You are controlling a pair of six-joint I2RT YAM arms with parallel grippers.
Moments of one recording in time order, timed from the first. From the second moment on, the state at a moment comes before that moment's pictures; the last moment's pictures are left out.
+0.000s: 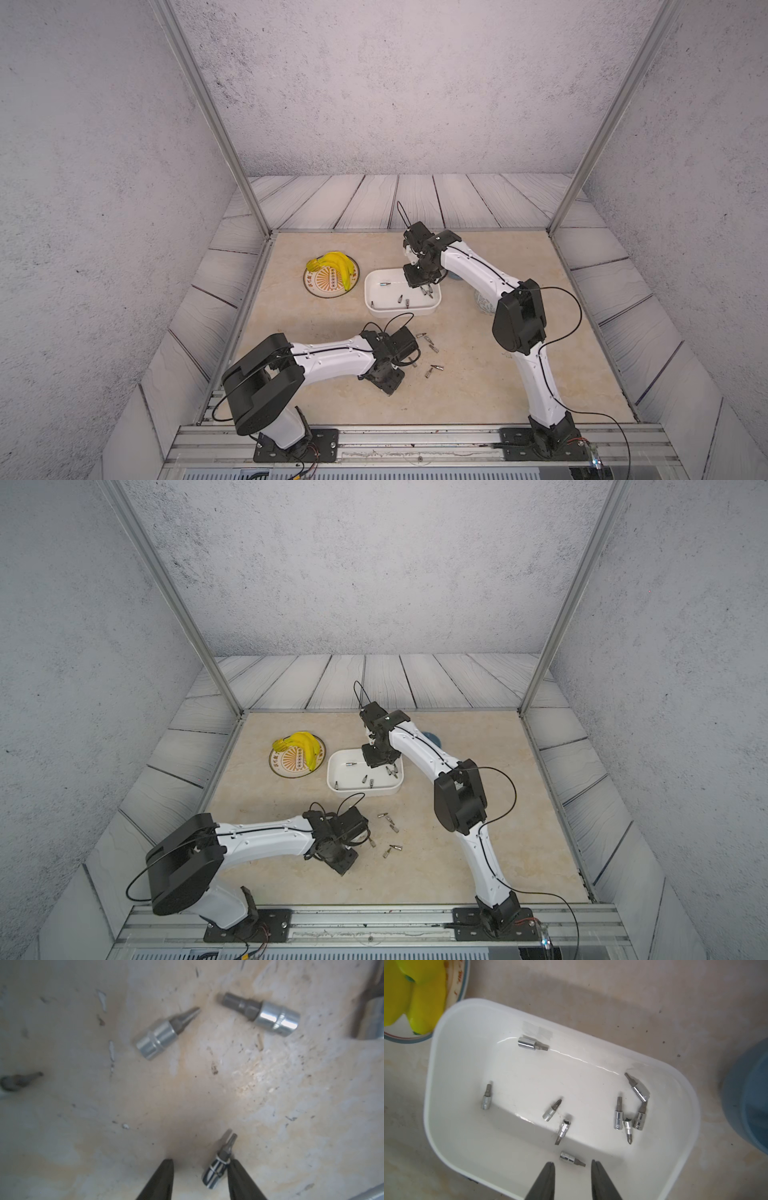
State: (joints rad) left arm -1.02 1.57 0.83 -0.69 -0.01 -0.32; right arm 0.63 2.23 2.14 -1.11 -0.07 0.22
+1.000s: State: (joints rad) left arm -0.87 1.63 1.24 -0.92 -0.04 -0.20; right arm 0.63 1.37 1.15 -0.95 0.05 0.33
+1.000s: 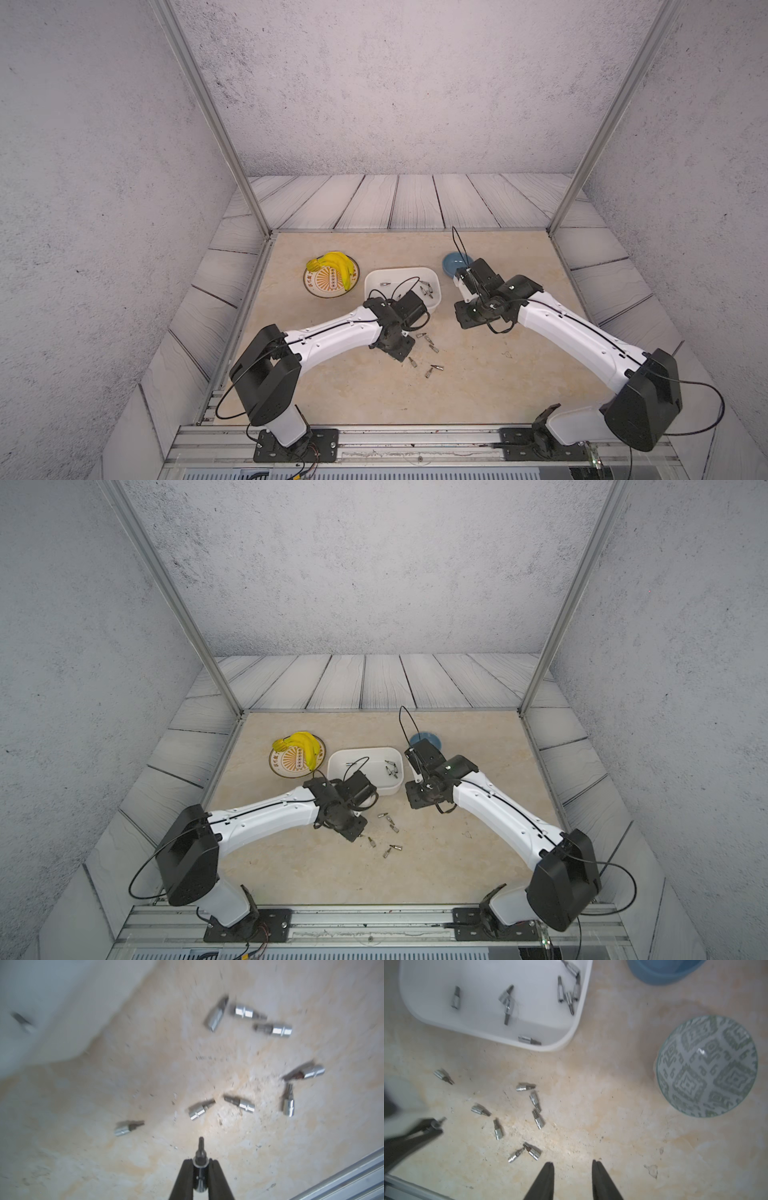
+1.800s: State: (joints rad) left arm -0.59 2.22 1.93 -1.03 0.06 0.01; right arm 0.82 1.29 0.75 -0.70 -0.05 0.44
